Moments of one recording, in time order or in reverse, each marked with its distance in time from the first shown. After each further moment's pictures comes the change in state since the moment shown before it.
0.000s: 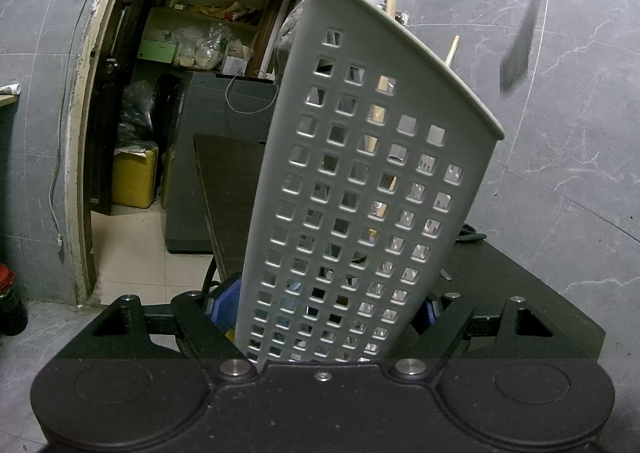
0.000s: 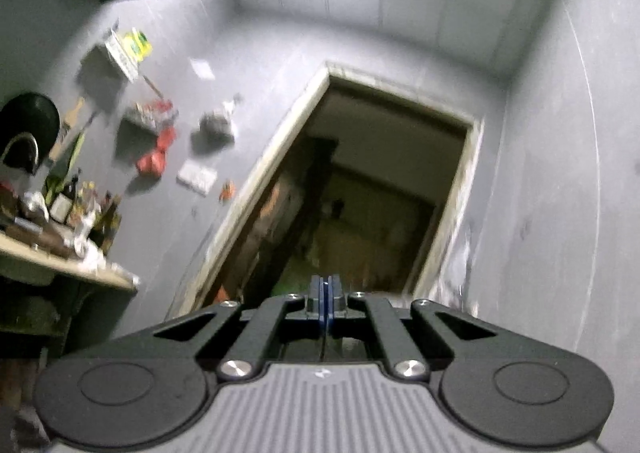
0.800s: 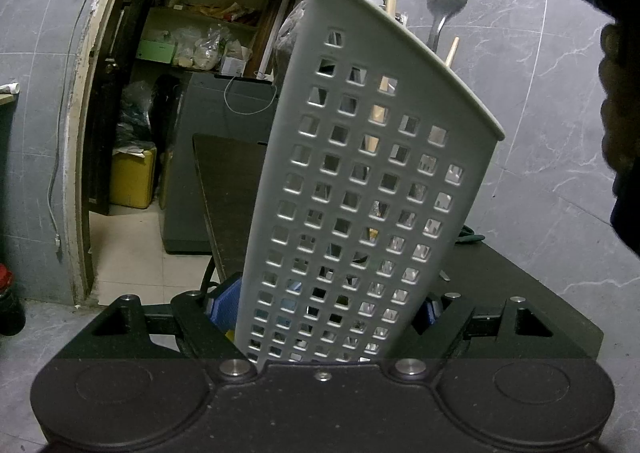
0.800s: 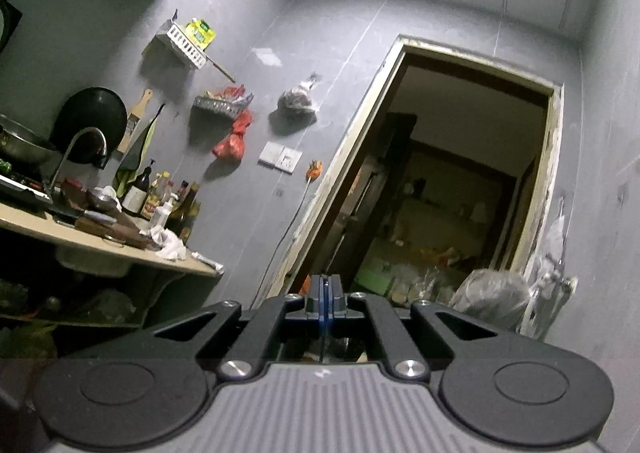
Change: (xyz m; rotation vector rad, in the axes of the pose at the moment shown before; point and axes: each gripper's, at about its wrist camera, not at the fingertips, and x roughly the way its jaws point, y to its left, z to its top) left arm 0.001 0.000 0.000 -0.003 -0.003 -0.003; right arm 0.039 0.071 -0.033 0.045 0.092 0.244
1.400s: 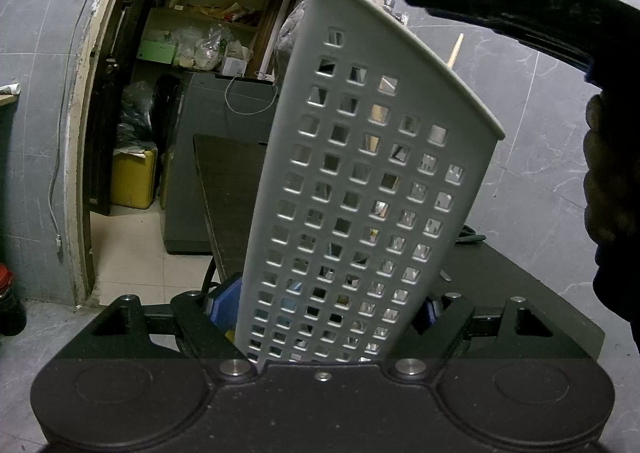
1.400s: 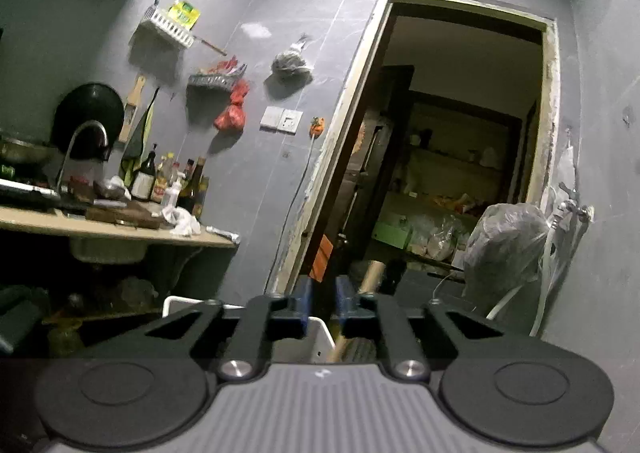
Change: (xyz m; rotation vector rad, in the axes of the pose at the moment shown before) left arm 0.000 0.000 -0.001 0.000 -0.001 0.001; right arm 0.001 -0.012 -0.039 0.139 0.095 0.044
